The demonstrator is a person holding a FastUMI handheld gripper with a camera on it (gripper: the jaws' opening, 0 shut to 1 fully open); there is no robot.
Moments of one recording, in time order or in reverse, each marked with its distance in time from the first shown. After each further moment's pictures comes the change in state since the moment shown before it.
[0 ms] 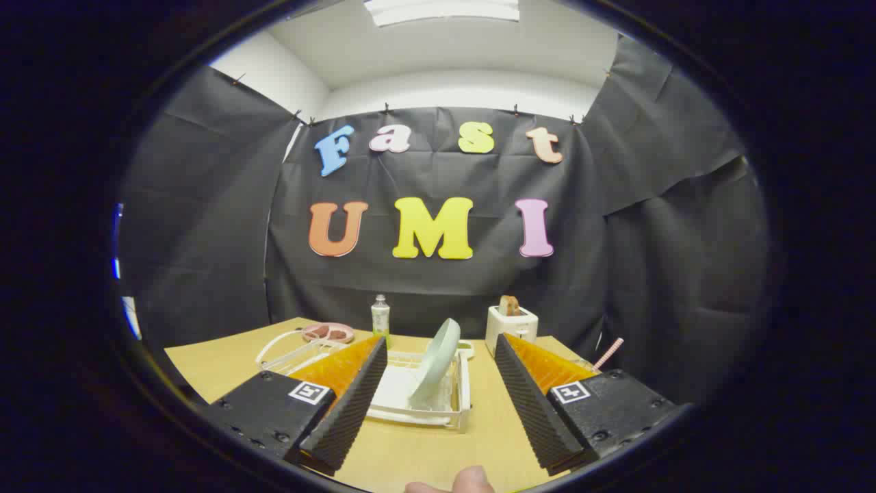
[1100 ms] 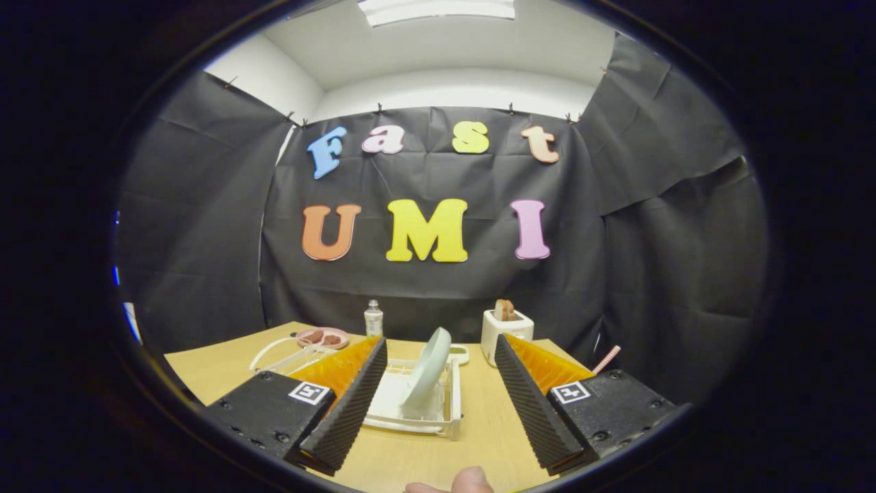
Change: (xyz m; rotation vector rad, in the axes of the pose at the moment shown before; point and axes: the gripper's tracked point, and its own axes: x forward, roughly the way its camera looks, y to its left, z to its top) arm 0.017 -0.020 0.022 0.004 0.012 -0.009
